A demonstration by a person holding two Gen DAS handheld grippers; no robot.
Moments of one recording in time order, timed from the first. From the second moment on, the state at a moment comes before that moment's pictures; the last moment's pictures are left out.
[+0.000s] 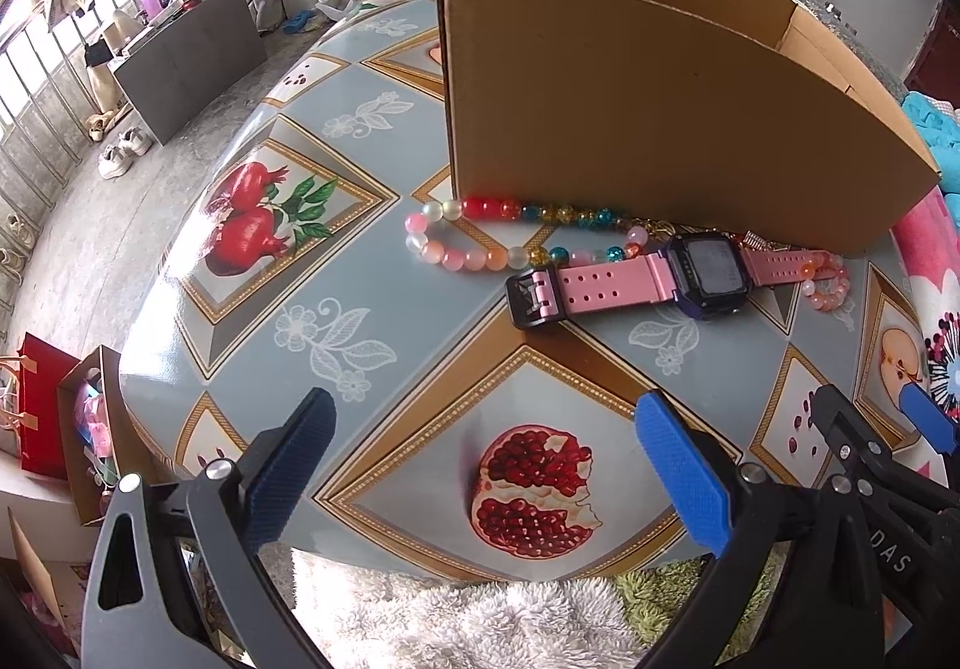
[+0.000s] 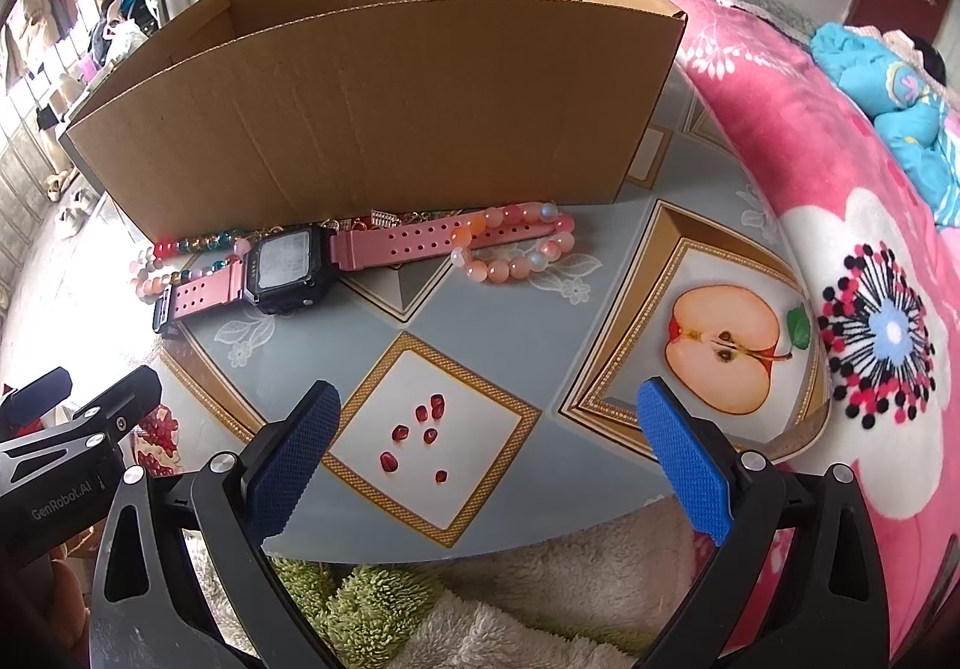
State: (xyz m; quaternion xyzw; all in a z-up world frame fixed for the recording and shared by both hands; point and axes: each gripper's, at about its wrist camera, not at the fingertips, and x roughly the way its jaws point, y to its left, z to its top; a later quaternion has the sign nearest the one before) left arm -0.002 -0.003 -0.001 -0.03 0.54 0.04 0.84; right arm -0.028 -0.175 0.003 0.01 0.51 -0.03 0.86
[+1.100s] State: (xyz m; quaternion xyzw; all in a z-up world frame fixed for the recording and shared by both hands) left arm 0.011 0.000 -0.025 -0.04 0.57 0.03 0.82; right arm -0.010 -0.173 -0.014 0.00 0.53 -0.03 0.85
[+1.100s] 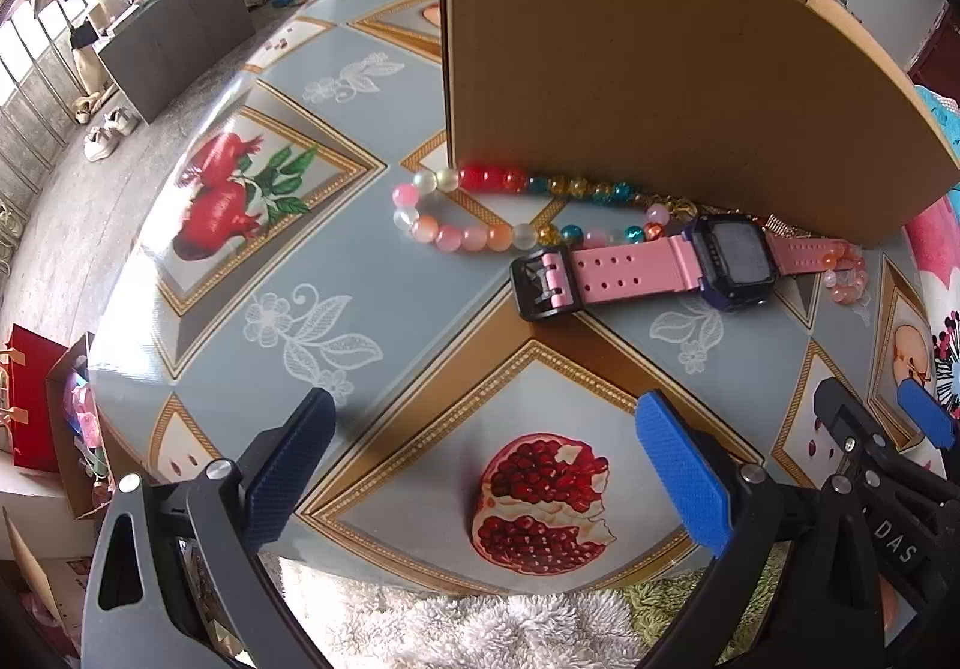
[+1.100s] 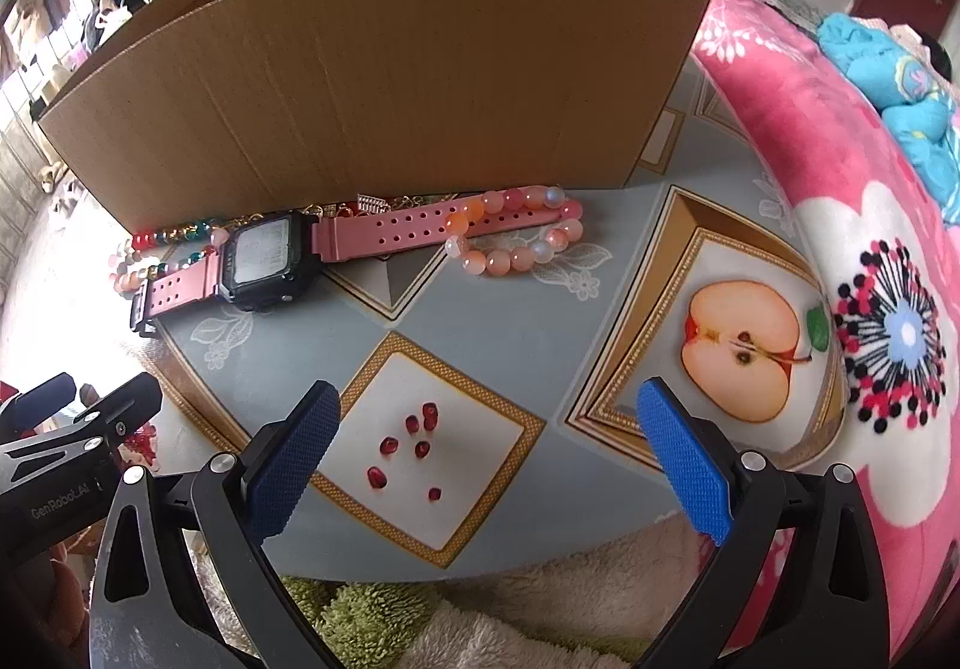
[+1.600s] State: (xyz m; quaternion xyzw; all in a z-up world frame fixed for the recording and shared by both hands) left arm 0.031 -0.004 -0.032 0.02 0.56 -0.01 0.83; right arm 0.022 -0.167 -0.030 0.01 0.54 -0.02 0.84
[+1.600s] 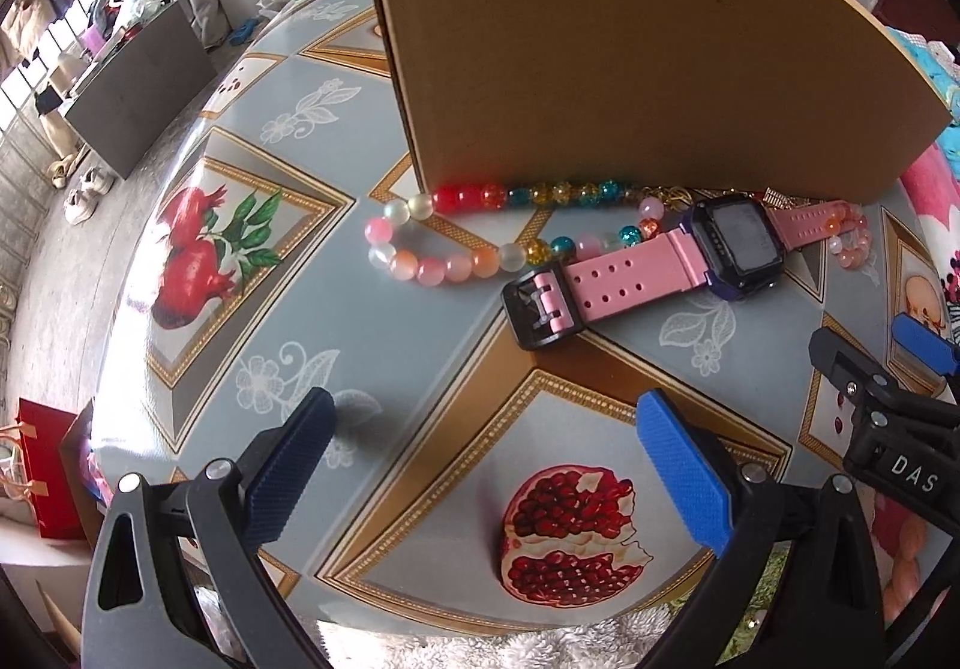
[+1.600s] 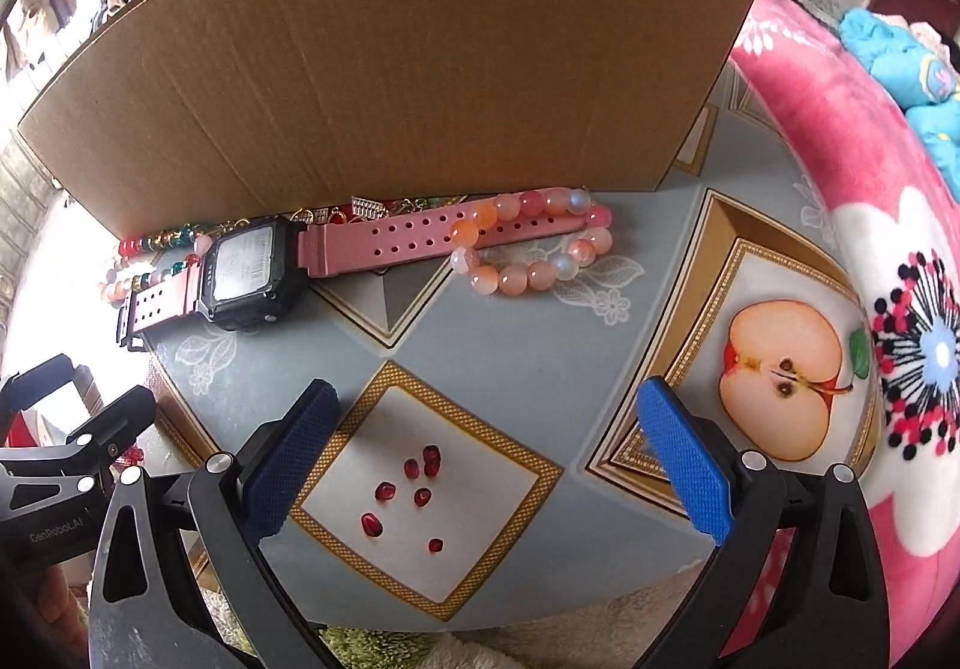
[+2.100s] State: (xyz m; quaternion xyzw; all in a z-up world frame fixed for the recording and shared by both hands) left arm 0.044 0.000 -0.033 0.06 0.54 -0.07 0.84; right arm -0.001 -0.181 -0.029 -0.01 0.54 0.03 0.84
